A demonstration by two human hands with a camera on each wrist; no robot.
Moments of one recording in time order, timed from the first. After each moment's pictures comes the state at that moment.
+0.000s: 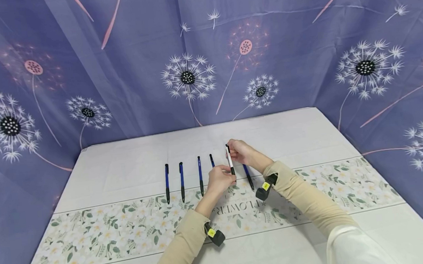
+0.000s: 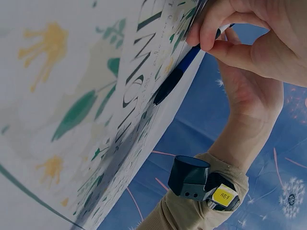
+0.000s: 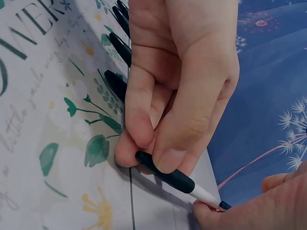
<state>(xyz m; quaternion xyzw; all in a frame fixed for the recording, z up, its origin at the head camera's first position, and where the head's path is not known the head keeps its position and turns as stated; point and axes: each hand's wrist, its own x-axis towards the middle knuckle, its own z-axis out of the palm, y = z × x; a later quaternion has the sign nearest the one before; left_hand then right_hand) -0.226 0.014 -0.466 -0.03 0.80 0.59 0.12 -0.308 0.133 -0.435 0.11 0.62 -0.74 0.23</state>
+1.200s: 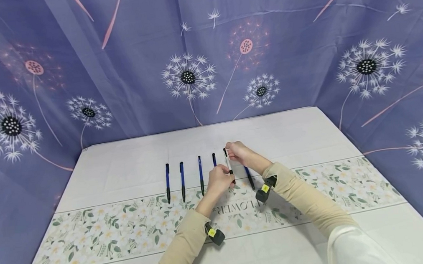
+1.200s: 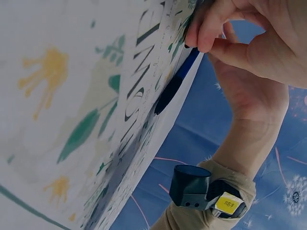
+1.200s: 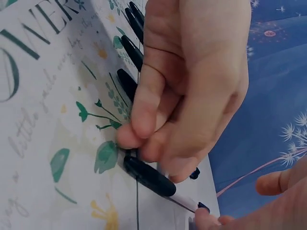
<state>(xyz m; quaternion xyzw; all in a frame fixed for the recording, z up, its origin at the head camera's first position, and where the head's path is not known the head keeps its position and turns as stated) -0.228 0.008 -0.469 0.02 0.86 0.50 0.10 -0.301 0.123 -0.433 0.11 0.71 -0.67 0.21</state>
